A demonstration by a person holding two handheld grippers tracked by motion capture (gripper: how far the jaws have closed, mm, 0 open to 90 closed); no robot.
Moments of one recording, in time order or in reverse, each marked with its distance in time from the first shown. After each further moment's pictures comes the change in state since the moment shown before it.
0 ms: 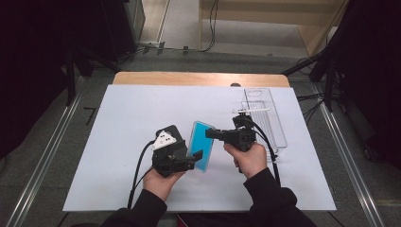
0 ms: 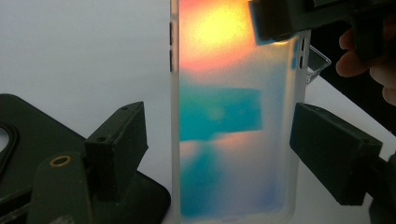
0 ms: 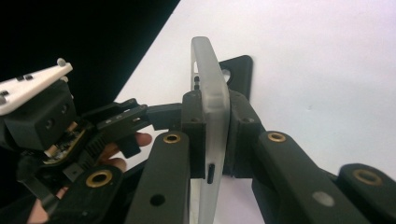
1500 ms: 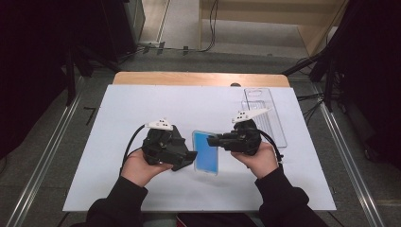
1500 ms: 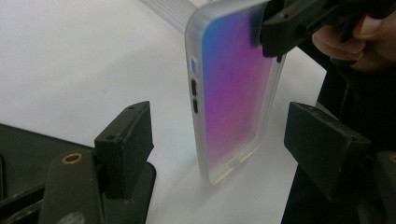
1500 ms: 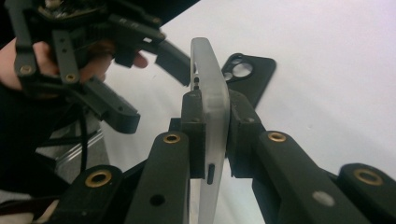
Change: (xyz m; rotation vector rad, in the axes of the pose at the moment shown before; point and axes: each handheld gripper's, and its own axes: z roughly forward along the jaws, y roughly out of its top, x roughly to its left) left arm 0.015 0.050 -0.023 0.246 -0.235 0.128; right arm 0.010 -0.004 -0.019 0.062 0.070 -0.402
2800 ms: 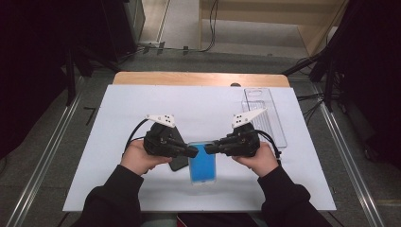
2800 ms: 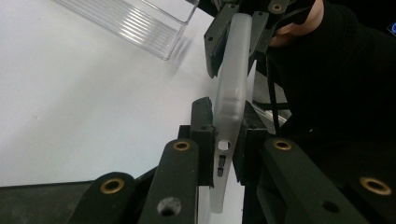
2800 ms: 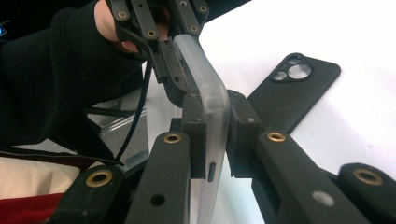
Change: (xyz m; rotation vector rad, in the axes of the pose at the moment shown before) left arm 0.012 0.016 0.000 0.078 -0.281 0.127; right arm -0.007 -0.003 0.004 0.032 0.226 -0.116
